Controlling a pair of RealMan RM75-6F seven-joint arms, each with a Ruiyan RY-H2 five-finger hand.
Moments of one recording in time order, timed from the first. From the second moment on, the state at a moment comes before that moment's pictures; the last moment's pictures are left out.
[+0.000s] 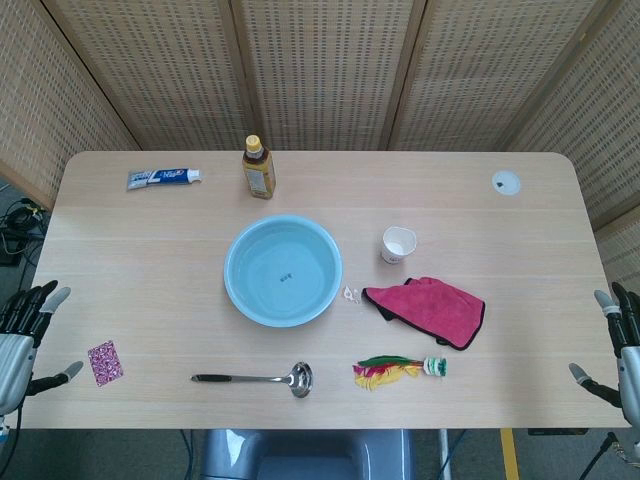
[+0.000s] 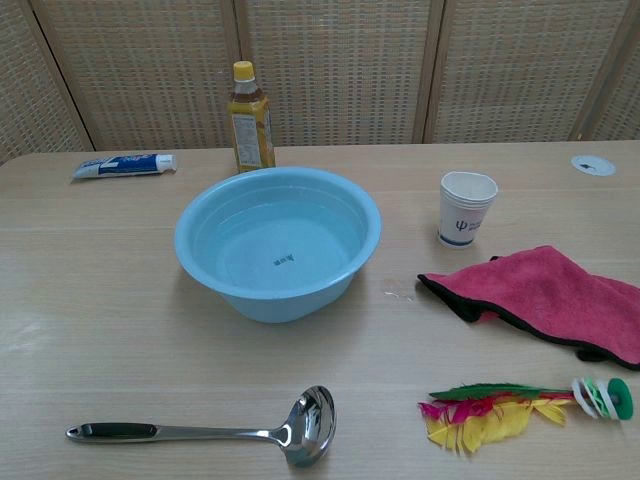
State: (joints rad) left arm -0.04 -1.04 0.01 -1.78 1.61 1.54 0.05; right arm -0.03 -0.97 0.07 -1.78 -1.57 1.64 -0.05
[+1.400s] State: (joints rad) left arm -0.34 -1.37 0.01 -1.78 1.33 0.96 0.42; right arm -0.01 -0.97 0.08 -1.78 -1.53 1.59 -0.06
